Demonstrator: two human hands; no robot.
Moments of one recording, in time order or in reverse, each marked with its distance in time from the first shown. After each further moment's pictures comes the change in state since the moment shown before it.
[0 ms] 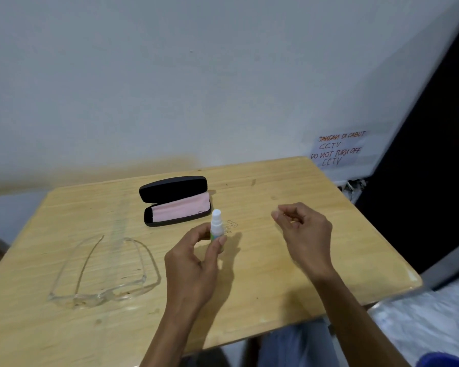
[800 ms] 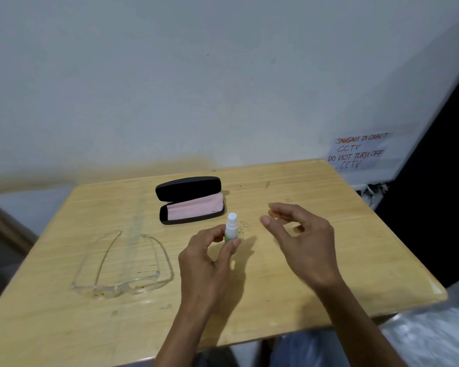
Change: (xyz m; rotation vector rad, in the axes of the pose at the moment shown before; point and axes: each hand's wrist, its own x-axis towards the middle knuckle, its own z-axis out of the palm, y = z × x) left_hand -0.002 -0.001 0.002 0.044 0.013 -0.006; right_hand -0.024 -0.034 0.001 -0.027 -0.170 -0.135
